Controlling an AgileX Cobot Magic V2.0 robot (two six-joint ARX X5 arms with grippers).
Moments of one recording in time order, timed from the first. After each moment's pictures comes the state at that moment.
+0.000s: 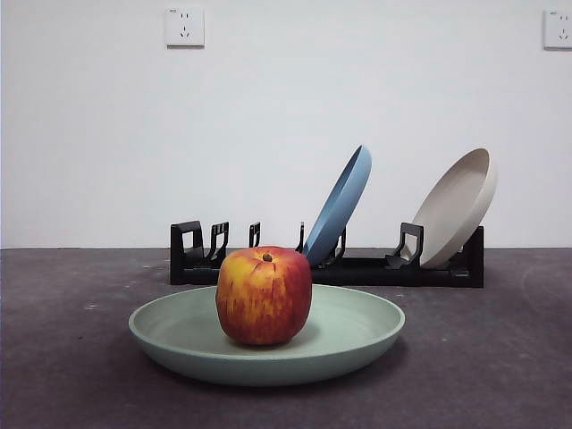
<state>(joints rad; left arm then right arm) -1.22 1.03 1.42 -1.32 -0.15 -0.23 0.84 0.74 0.95 -1.20 -0.26 0.07</state>
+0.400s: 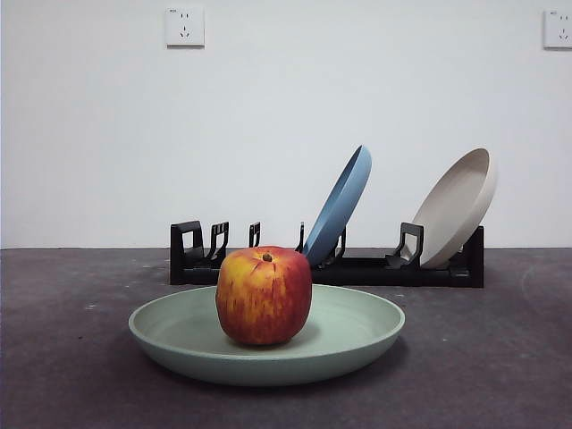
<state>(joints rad) -1.22 1.03 1.42 -1.31 -0.15 -0.24 0.84 0.74 0.95 -1.20 -0.26 0.07</state>
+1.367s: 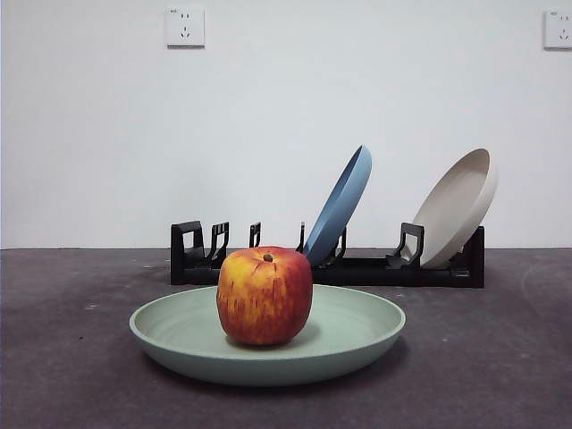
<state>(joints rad) -0.44 0.77 1.35 -0.53 0.00 0.15 0.84 0.74 0.95 -1.20 -0.26 0.07</state>
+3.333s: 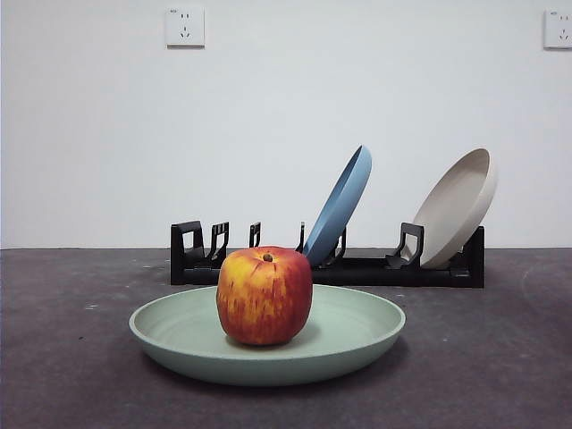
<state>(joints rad) -0.05 0.01 0.02 -0.19 0.00 -0.10 0.84 0.74 0.95 -1.20 -0.26 0.07</state>
